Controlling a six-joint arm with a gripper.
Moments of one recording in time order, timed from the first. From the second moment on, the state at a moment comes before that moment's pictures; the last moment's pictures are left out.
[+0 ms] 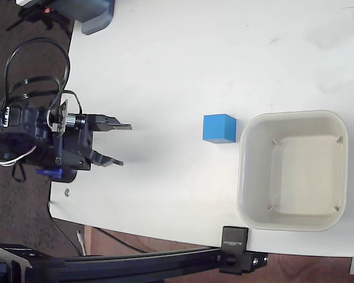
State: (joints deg) arm -0.3 173.7 172.6 45.0 0.3 1.7
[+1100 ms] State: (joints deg) arm -1.0 131.0 144.4 28.3 2.9 7.1
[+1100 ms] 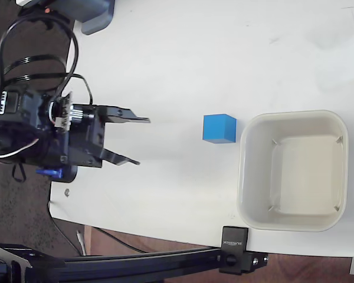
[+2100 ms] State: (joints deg) arm -3.5 95.3 128.8 13.2 0.5 10.2
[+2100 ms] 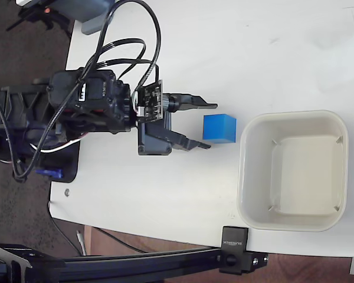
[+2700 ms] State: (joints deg) arm -1.3 89.7 128.2 8.0 -2.2 9.4
